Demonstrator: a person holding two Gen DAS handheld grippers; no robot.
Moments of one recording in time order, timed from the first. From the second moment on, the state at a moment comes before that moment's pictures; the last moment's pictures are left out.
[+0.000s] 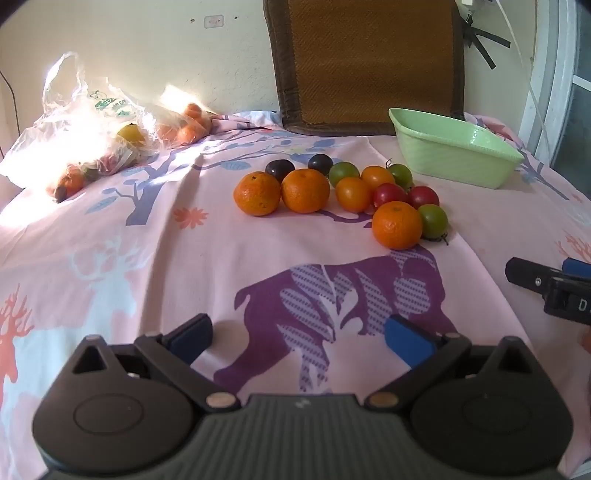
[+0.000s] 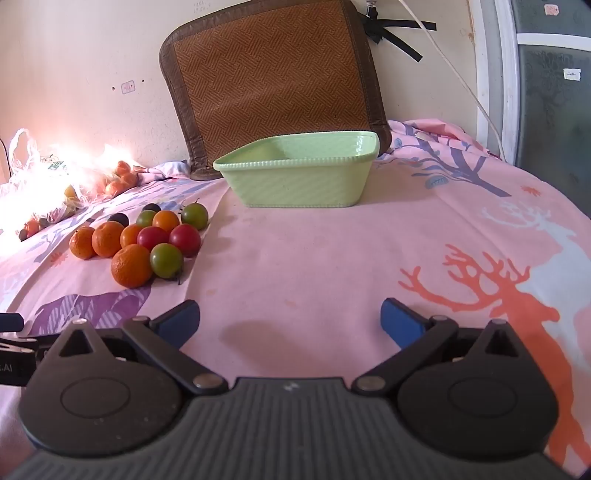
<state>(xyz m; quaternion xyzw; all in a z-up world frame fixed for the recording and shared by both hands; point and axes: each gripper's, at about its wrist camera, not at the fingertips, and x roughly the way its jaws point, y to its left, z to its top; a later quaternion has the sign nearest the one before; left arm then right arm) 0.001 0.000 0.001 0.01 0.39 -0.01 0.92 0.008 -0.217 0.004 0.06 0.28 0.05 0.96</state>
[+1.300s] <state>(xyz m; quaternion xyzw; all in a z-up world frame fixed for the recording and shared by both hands) -0.026 0.006 -0.004 0.02 0.34 -0.05 0.94 0.003 -0.217 0.004 0.05 0.29 0.05 0.96</state>
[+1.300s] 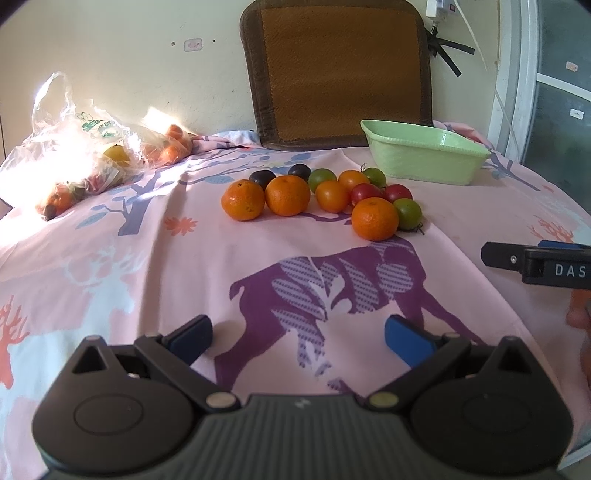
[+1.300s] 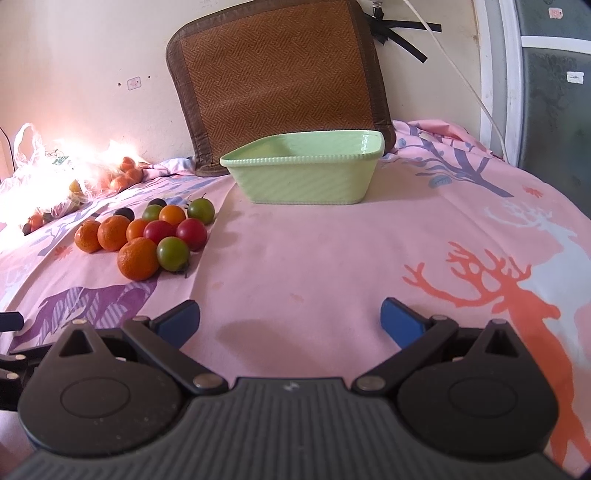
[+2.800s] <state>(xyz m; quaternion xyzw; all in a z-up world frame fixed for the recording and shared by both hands) -0.030 0.015 0.000 0.00 0.28 -0.06 0.96 -0.001 -0.214 0.004 0.05 0.26 0.07 0.96</state>
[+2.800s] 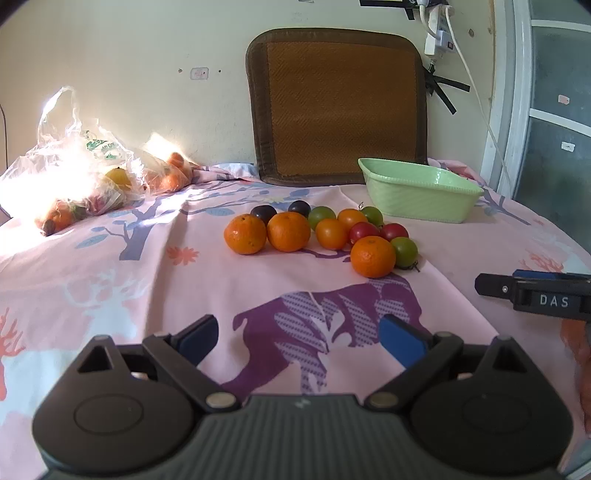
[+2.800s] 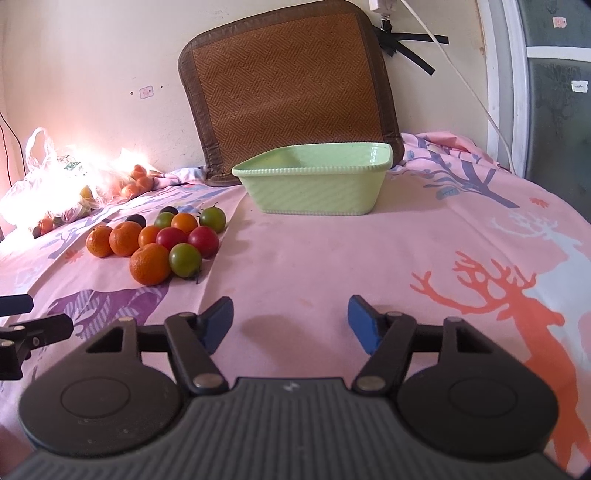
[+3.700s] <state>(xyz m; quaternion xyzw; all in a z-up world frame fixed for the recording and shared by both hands) -0.028 0.015 -0.001 -0.01 0.29 -0.06 0.96 -0.002 -0.211 0.005 0.04 0.26 0.08 0.96</state>
